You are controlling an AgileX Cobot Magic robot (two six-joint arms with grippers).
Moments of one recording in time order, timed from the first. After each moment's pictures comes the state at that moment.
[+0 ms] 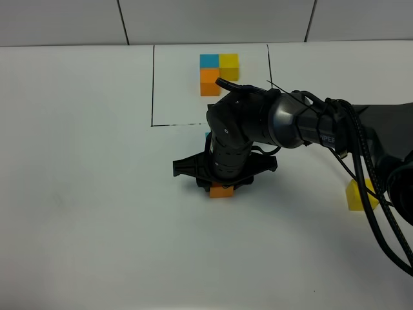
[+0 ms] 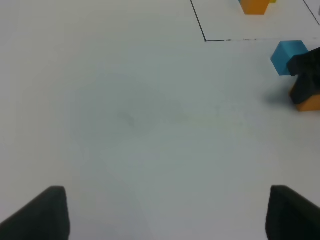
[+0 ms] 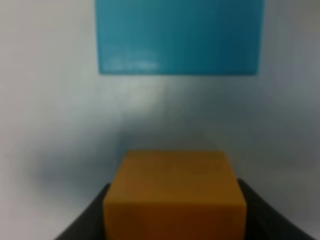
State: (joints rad) left arm -0.01 0.00 -0.50 -0.13 1.07 0.02; right arm 0.63 2.18 -1.48 -0.04 0.73 0.61
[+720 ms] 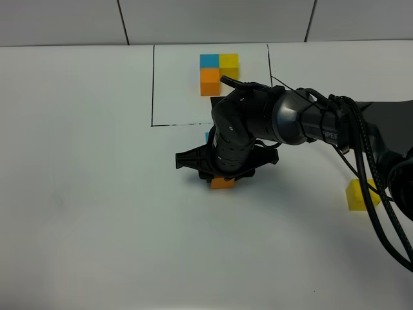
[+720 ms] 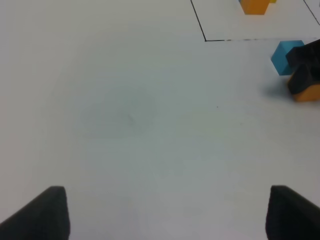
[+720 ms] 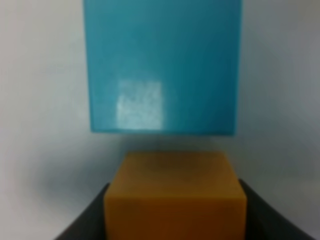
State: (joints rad) left arm -0.01 0.00 -0.50 -0.13 1.07 0.02; right arm 0.61 2.18 -1.48 -0.07 0.68 0.61
